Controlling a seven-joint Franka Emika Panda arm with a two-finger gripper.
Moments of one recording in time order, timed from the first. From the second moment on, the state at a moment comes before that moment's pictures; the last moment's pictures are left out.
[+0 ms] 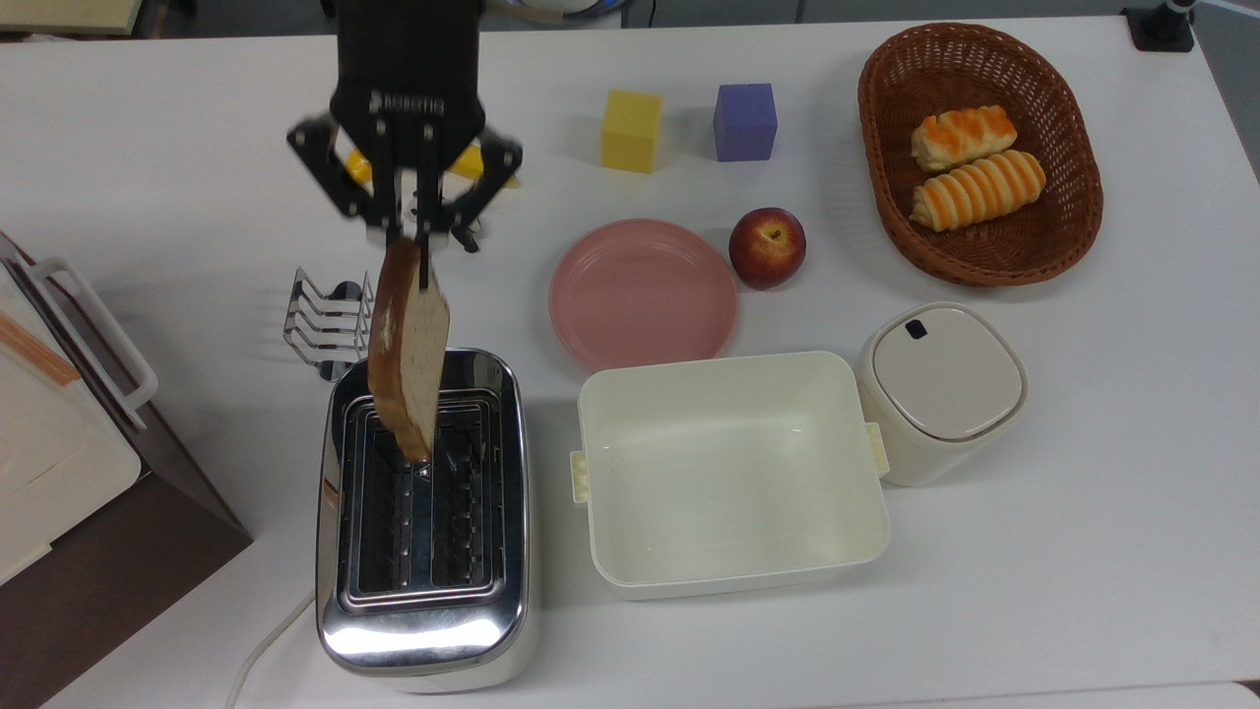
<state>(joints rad) -0.23 0.24 0.23 -1.45 -0.21 2.34 0.05</state>
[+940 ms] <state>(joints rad) -0.12 0.07 0.25 -1.51 -0.08 1.63 0.05</state>
